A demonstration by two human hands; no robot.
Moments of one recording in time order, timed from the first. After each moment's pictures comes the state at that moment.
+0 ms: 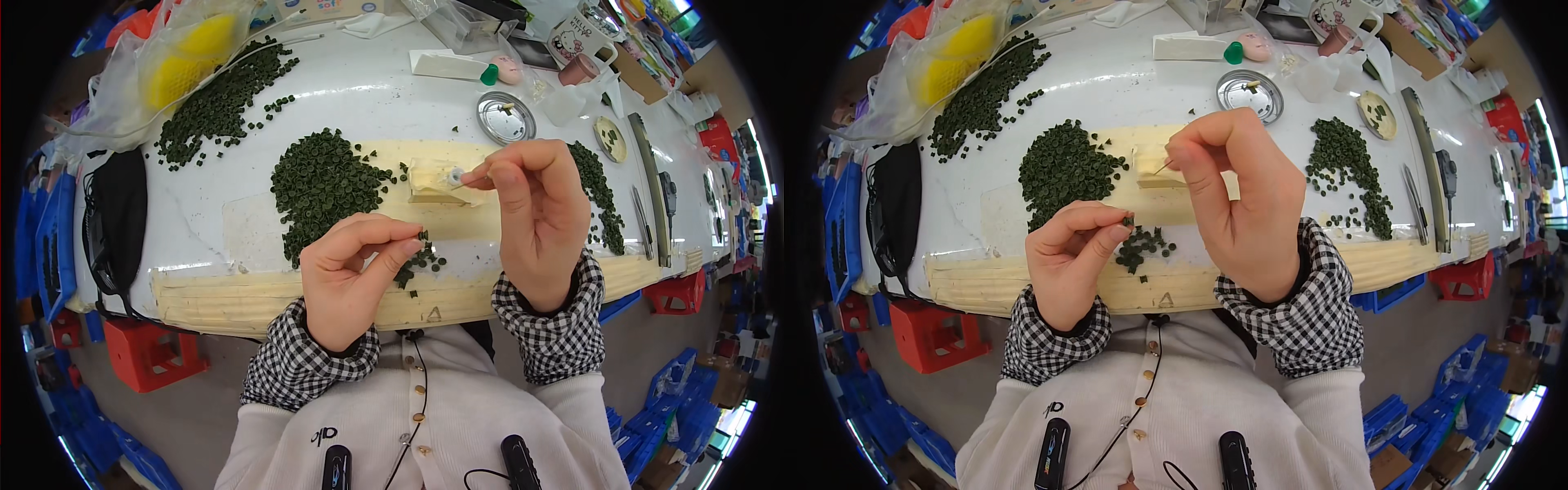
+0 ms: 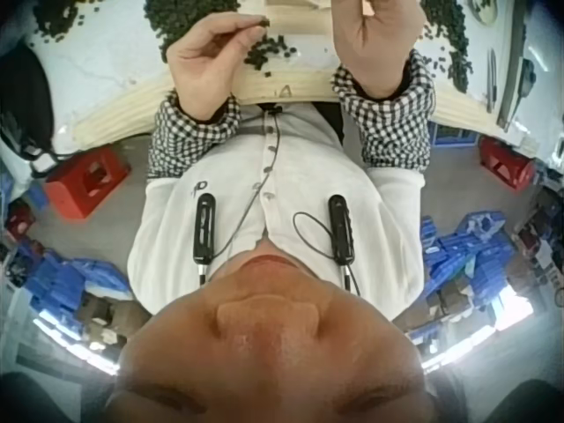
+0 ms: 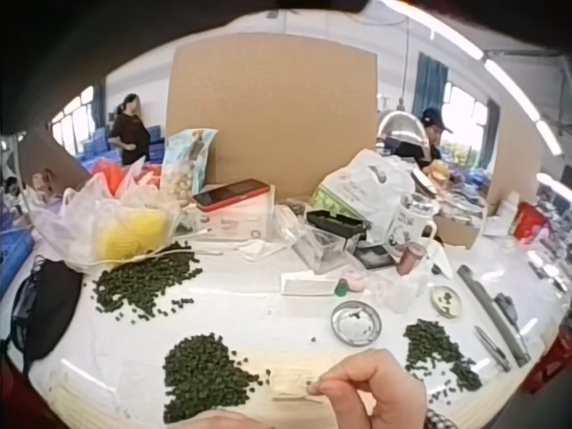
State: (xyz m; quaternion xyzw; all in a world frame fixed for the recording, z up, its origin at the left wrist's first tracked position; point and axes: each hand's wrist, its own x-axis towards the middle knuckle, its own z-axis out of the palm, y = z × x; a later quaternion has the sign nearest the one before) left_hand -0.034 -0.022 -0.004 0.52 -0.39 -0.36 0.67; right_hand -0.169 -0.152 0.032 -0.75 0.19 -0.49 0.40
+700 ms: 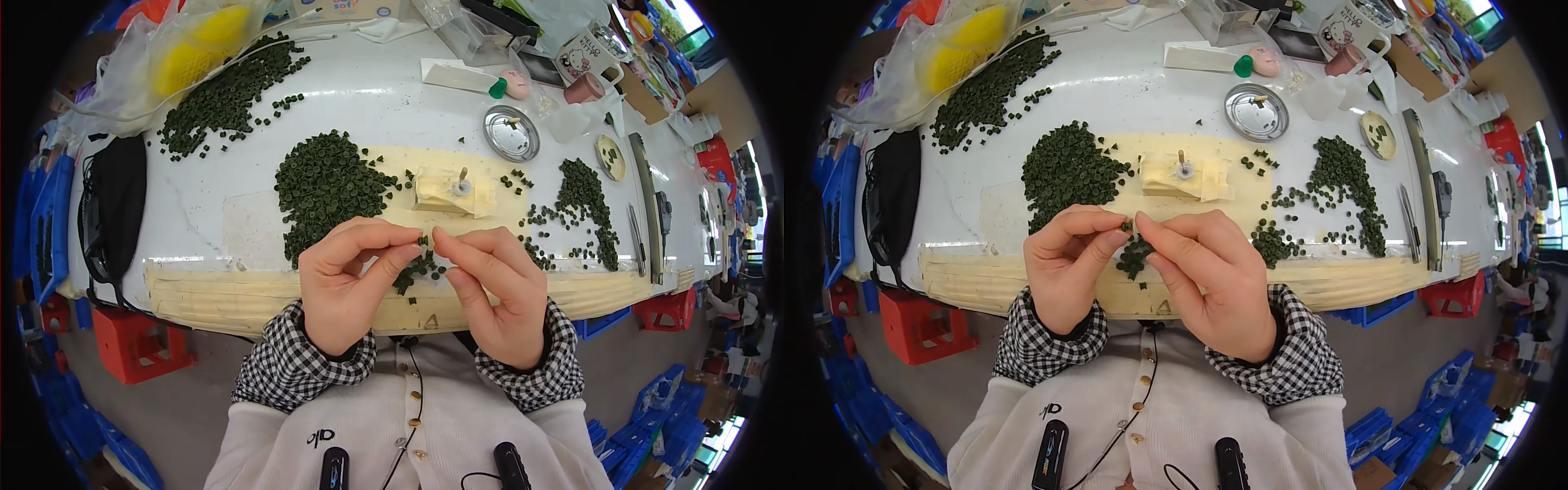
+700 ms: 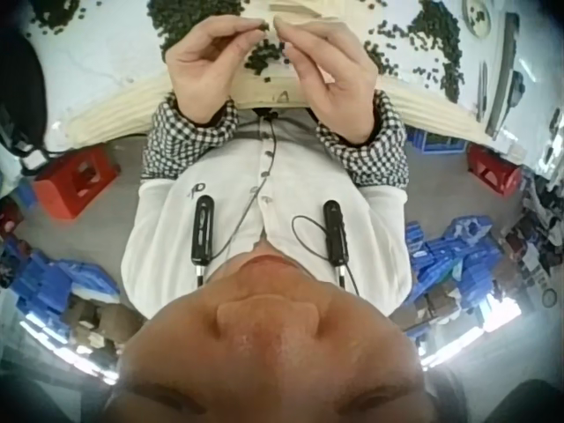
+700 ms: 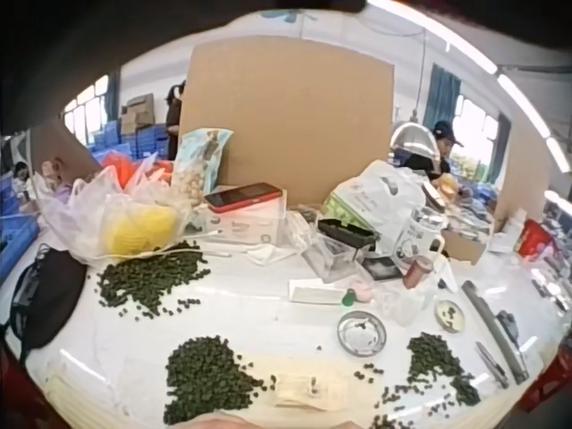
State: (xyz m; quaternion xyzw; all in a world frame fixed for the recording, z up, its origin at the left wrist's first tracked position) left_hand -0.032 -0.020 -0.007 0.51 -0.40 -0.34 0.69; right_hand -0.189 -0.110 0.027 -0.85 0.20 -0.35 0.35
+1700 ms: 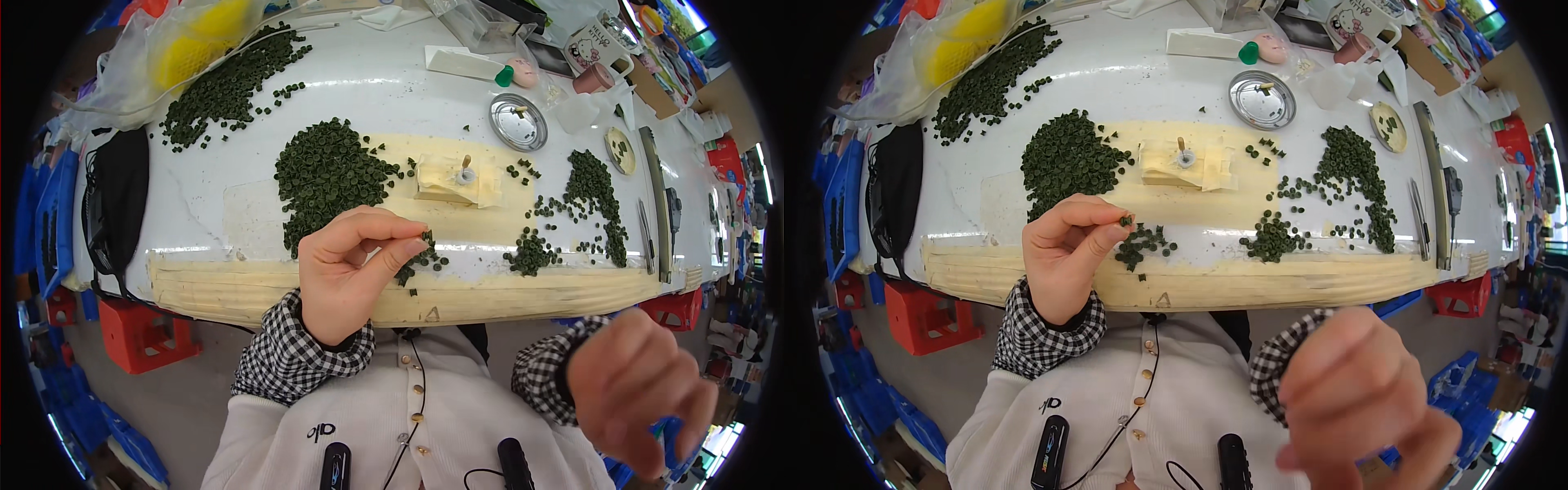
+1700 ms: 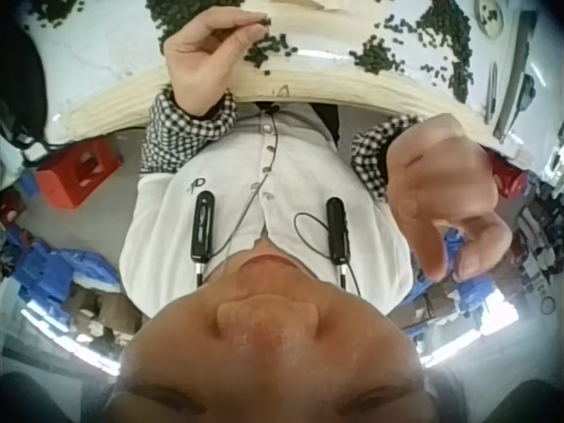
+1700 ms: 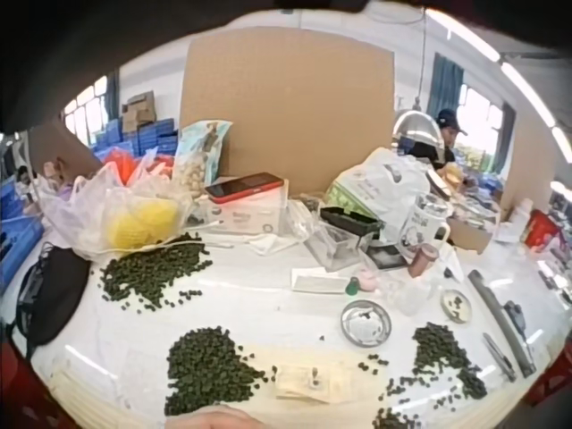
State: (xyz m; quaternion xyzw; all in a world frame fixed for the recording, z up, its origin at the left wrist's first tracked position) left_hand -0.035 -0.024 -0.007 0.48 -0.39 -0.37 0.69; right_hand -0.229 -0.108 0.079 -0.62 -0.10 -0.62 0.47
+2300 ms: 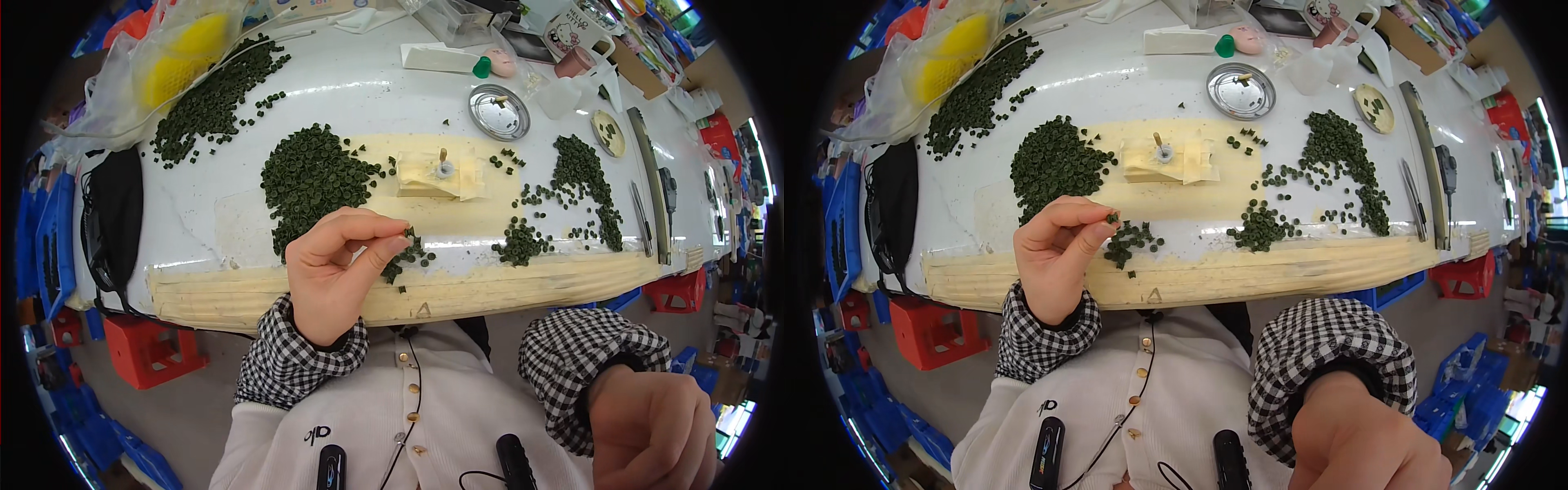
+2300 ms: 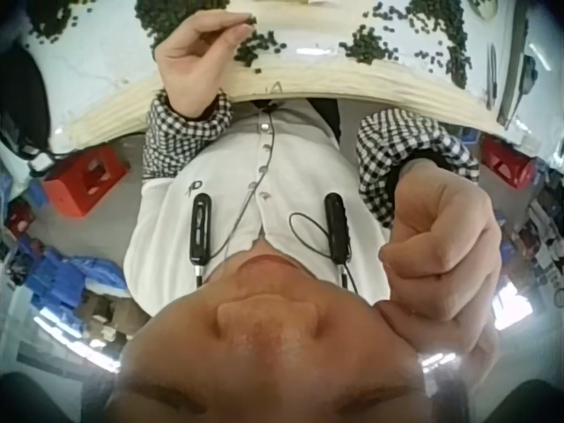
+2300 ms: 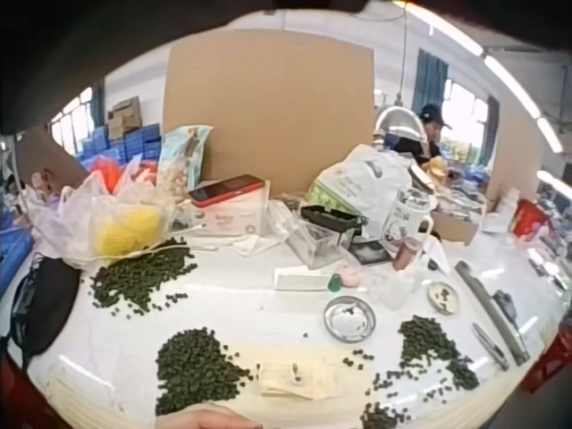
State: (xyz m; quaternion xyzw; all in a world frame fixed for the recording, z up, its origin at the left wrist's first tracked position) left_hand -0.033 -0.022 -0.006 0.51 -0.41 -0.36 0.67; right_hand -0.223 -0.097 0.120 -0.60 -0.29 -0.57 0.49
